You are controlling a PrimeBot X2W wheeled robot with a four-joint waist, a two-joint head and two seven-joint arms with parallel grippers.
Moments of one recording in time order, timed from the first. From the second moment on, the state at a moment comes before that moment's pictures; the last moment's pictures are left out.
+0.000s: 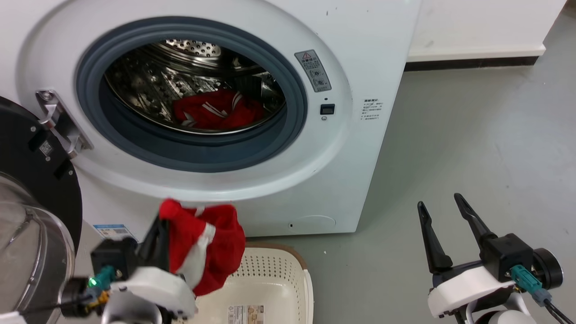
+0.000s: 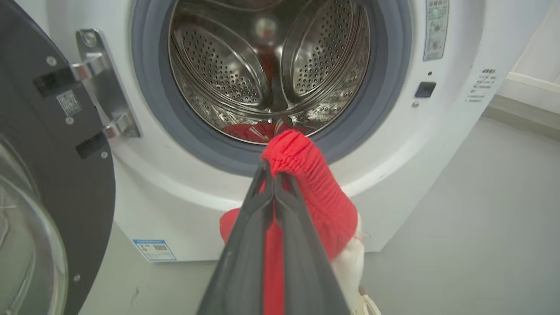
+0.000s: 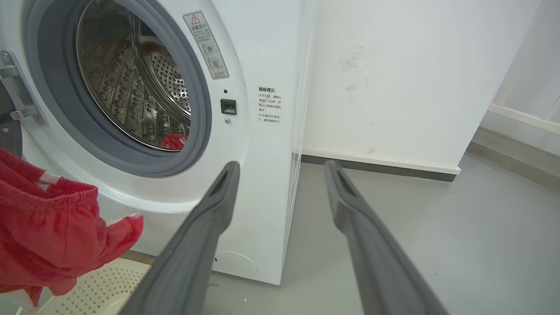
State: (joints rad) left arm -0.02 0.23 -0.13 -0.03 -0.28 0.08 0.00; right arm -0.02 -0.05 0.06 0.03 0.00 0.13 -0.13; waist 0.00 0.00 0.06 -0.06
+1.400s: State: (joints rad) left arm -0.51 0.16 -0.16 1.22 -0.34 0.01 -0.25; right arm -0.33 -0.05 0.17 0.10 0.05 0.13 -0.25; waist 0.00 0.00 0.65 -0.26
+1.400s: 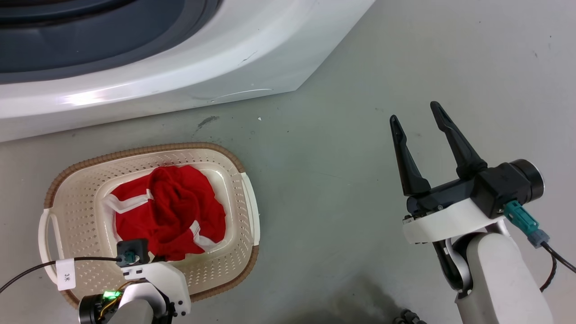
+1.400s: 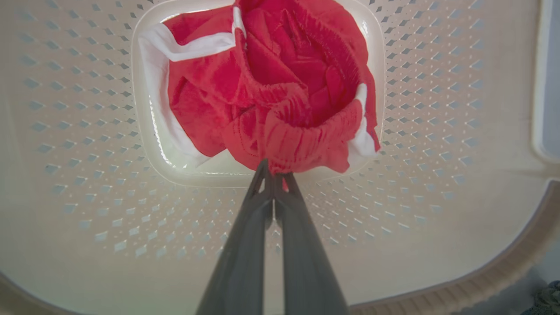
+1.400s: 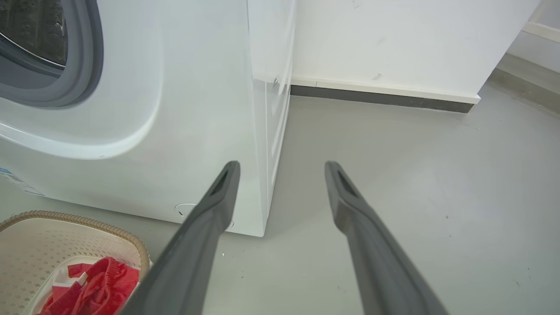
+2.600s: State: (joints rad) left arm -0.34 0.12 -0.04 0.53 -0.18 0.03 -0.26; right arm -0.13 -0.05 0.12 0.07 0.01 0.13 -0.16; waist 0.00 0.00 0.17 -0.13
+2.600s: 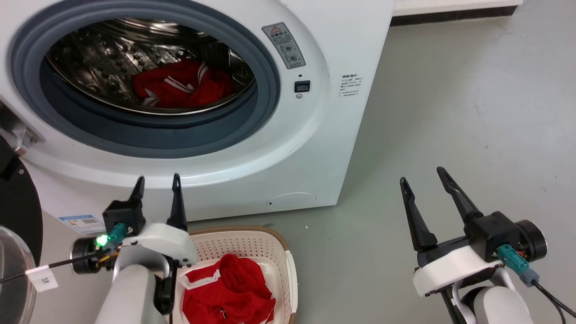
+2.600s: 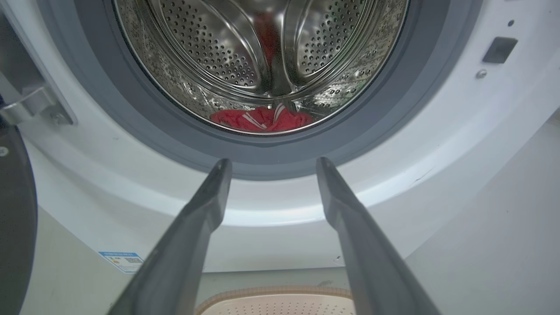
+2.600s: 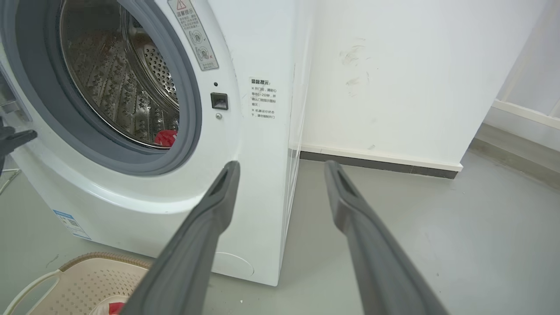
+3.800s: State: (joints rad) left arm -1.17 0.45 -0.06 0.94 -0.10 -0.06 0.15; right arm -0.28 -0.05 0.27 0.09 0.13 0.13 -0.25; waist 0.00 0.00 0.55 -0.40
